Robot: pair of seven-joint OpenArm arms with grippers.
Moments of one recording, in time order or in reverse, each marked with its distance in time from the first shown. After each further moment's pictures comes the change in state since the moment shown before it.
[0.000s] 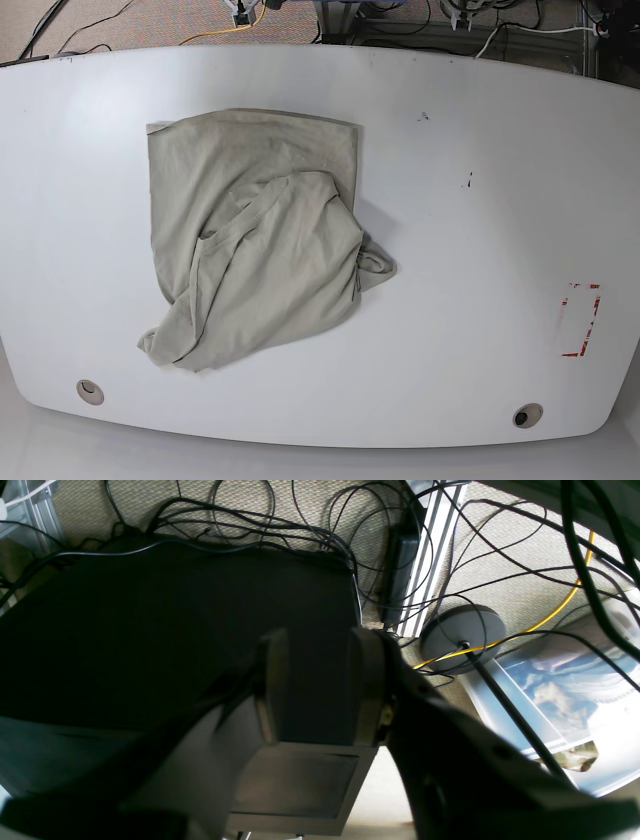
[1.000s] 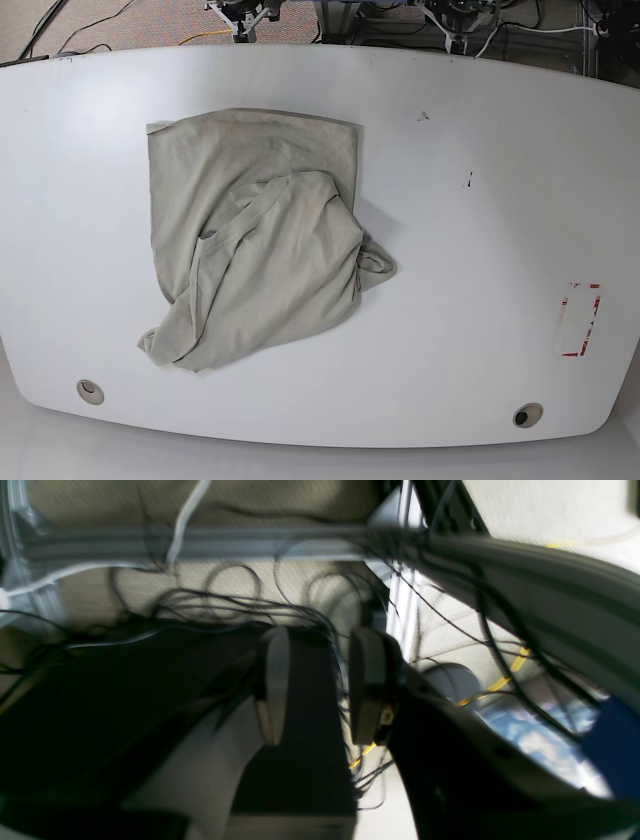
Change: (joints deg) left arm 3.7 0.5 0.4 12.6 -0.1 -0.6 -0.7; right arm 2.5 0.4 -0.4 1.0 0.3 0.8 1.9
